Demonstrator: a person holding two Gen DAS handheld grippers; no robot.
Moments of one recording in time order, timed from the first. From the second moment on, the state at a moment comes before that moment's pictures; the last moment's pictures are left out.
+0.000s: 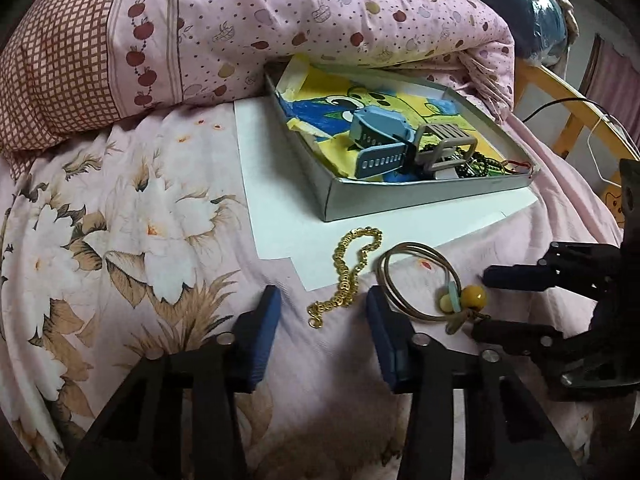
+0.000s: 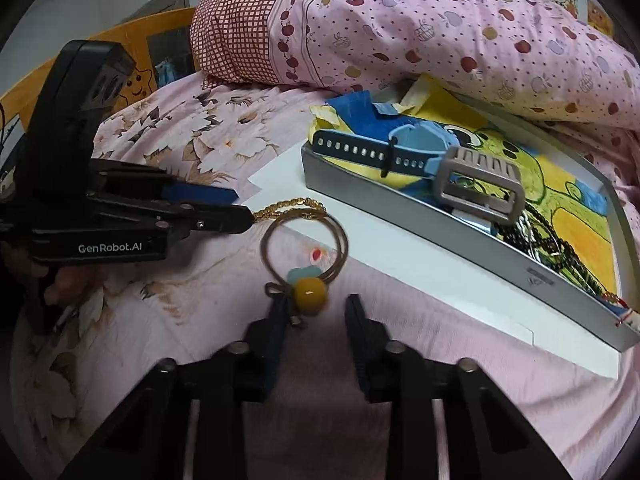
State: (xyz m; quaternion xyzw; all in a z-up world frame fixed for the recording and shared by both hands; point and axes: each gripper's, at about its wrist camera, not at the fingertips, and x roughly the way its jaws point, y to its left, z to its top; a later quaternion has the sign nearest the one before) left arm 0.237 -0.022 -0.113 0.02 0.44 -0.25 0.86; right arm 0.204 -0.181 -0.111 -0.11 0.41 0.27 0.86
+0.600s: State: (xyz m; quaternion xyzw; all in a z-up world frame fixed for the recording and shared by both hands) left arm 0.221 -0.044 -0.101 0.04 0.40 -0.27 0.87; right arm 0.179 -0.203 -0.089 -0.11 0.37 0.24 0.89
